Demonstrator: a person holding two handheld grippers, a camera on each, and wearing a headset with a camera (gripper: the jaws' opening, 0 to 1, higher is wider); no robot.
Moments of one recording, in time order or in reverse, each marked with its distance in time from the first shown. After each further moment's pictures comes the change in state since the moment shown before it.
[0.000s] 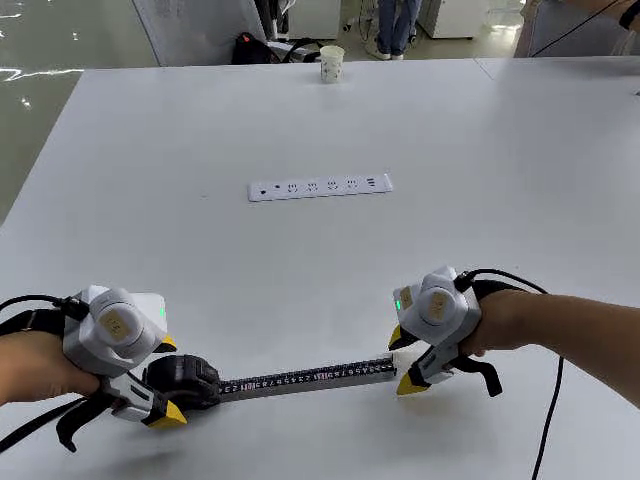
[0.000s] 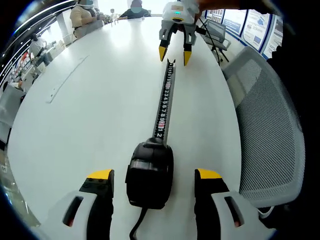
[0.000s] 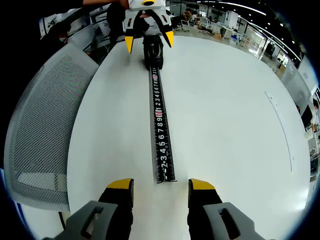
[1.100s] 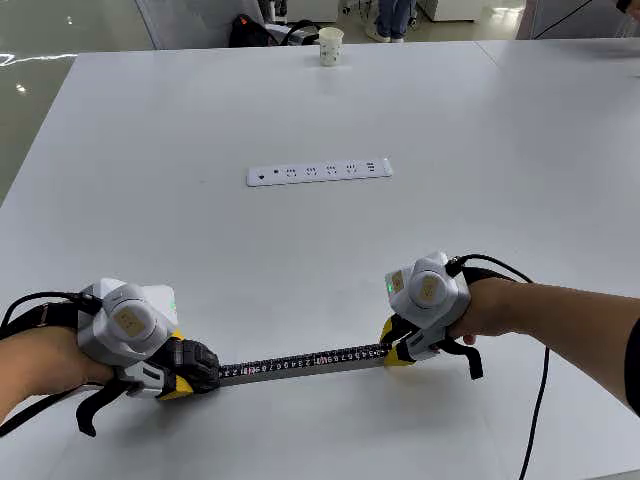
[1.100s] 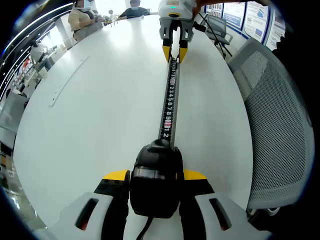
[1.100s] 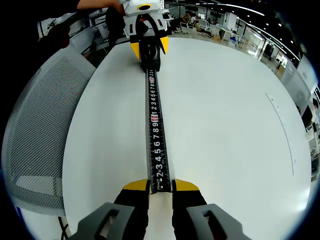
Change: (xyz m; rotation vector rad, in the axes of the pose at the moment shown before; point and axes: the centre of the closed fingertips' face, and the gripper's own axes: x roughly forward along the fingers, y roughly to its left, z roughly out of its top) left arm 0.012 0.006 0.001 0.050 0.017 0.070; right arm 0.011 -0.005 0.008 0.003 -0.024 -0.002
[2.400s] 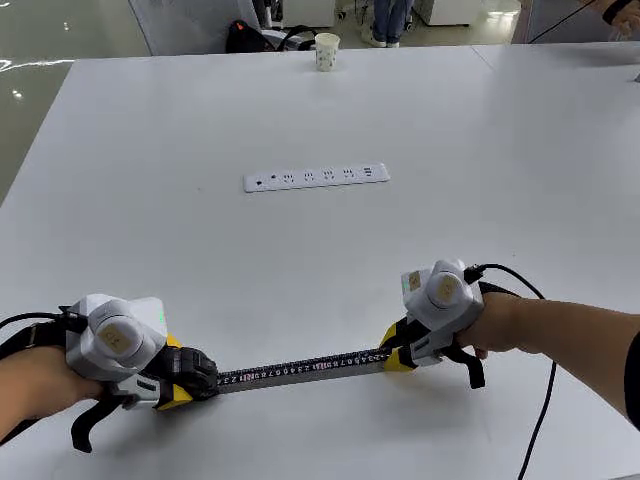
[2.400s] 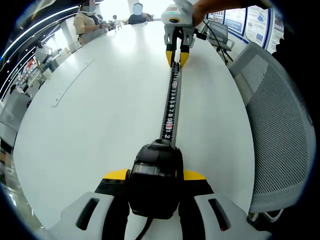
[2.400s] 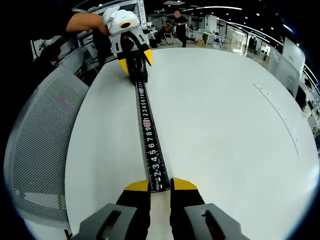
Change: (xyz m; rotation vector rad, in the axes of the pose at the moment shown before) left arm 0.004 0.003 -0.001 -0.024 -0.069 0.020; right arm -0.002 -0.003 -0.001 0.142 -0.135 -0.007
